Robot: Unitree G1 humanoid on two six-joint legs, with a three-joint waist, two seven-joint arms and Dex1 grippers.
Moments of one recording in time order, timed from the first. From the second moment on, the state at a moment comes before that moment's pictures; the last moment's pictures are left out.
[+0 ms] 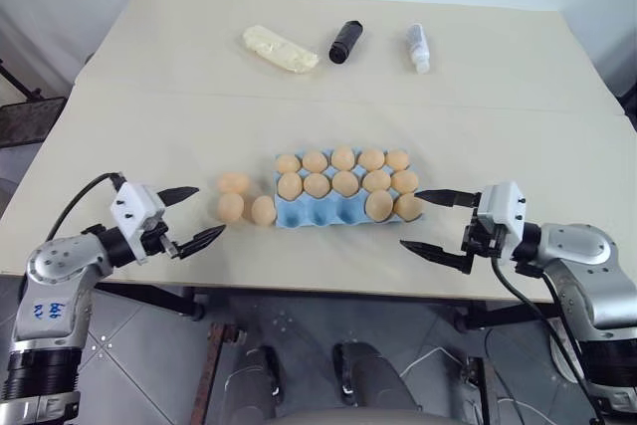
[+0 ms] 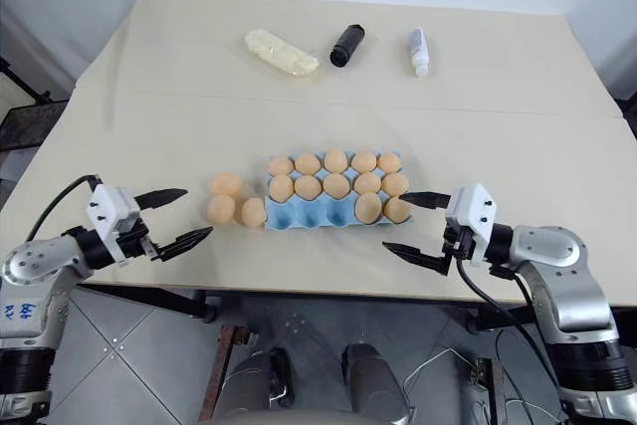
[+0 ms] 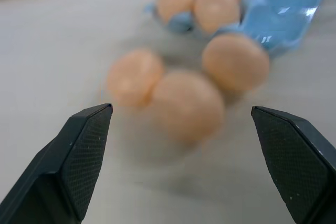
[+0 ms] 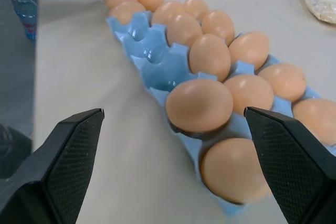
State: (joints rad) left arm -0.09 0.72 0.27 0.01 -0.35 0.09 -0.92; right arm -0.15 -0.72 -0.10 -0.19 0.46 0.15 1.12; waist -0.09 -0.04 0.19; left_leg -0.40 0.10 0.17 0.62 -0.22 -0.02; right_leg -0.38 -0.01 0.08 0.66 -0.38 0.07
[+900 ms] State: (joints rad) left arm -0.47 0.64 -0.10 0.23 -0.15 0.04 -1.01; right arm 0.04 -0.71 -0.14 -0.29 0.43 0.07 1.00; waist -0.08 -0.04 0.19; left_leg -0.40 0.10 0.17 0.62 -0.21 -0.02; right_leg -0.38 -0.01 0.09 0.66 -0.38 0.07
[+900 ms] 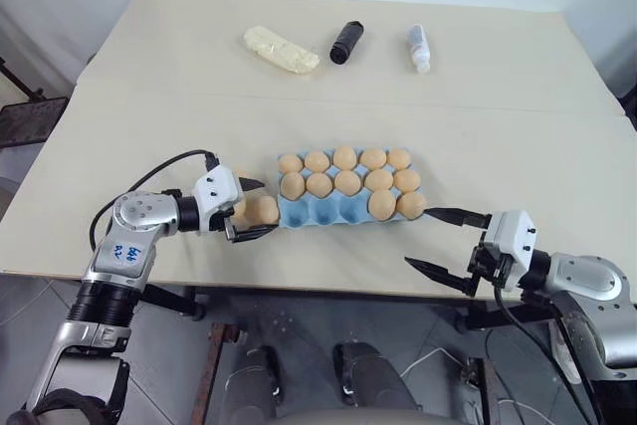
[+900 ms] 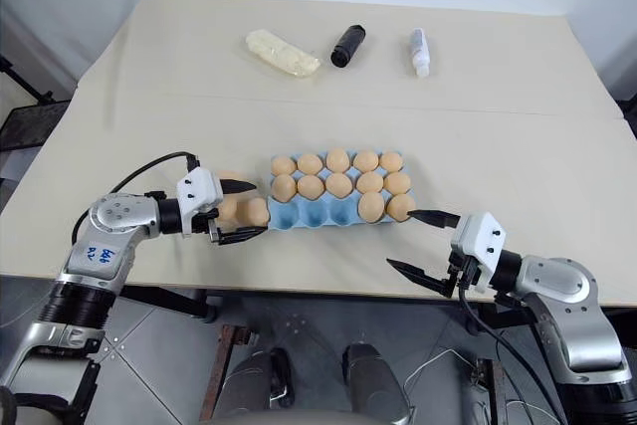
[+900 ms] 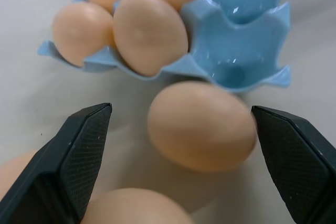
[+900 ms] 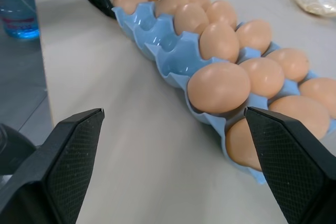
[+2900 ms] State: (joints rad) left arm -0.87 0.11 -0.24 0.68 -0.12 -0.19 -1.13; right arm 0.22 -0.65 -0.20 -0.42 0.38 0.05 0.79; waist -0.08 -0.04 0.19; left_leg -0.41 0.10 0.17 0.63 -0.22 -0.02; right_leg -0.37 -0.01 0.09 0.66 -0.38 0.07
